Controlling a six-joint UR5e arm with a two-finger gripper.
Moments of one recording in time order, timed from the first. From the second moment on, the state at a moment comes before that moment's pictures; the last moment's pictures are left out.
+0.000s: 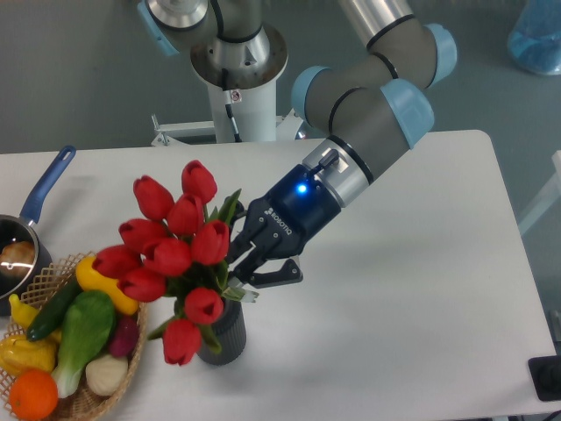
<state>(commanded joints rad) 2.55 -1.94 -1.61 -0.77 0.21 1.17</state>
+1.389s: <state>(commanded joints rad) 2.54 -1.99 -1.68 -0.77 0.08 1.22</state>
